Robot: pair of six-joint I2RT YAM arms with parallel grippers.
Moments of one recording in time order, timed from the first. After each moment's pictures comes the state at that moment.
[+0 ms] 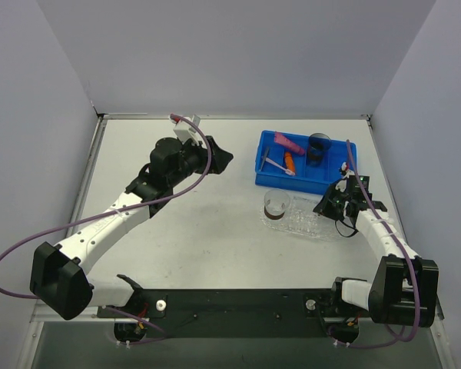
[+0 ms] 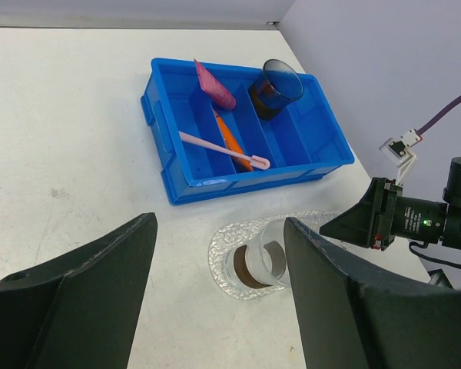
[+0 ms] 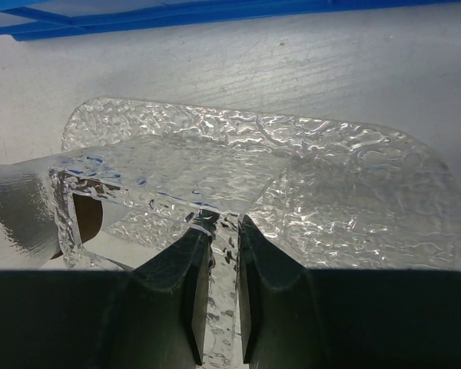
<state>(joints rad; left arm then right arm) -0.59 1.30 1.07 0.06 0.09 -0.52 -0.09 1.21 0.62 -0.34 -0.27 0.30</state>
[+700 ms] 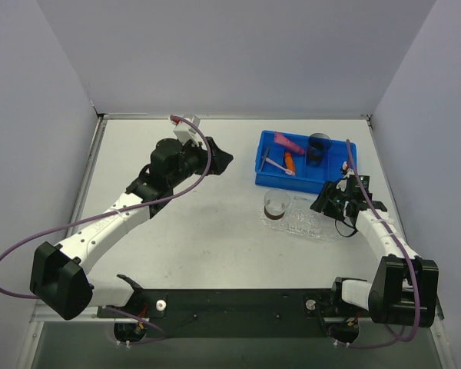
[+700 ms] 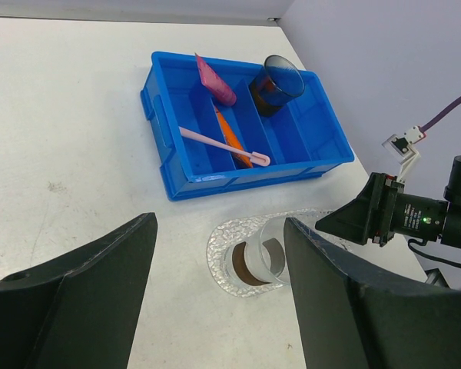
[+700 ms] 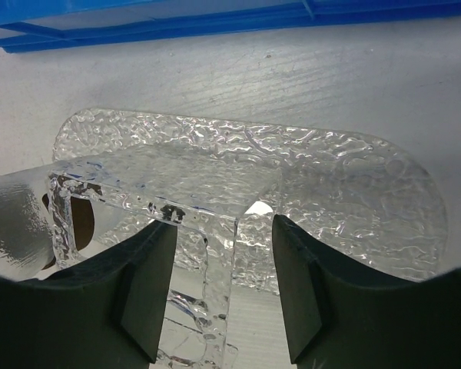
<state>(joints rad) -0.59 1.30 1.05 0.06 0.09 -0.54 -0.09 1.21 0.62 -0.32 -0.24 0.29</state>
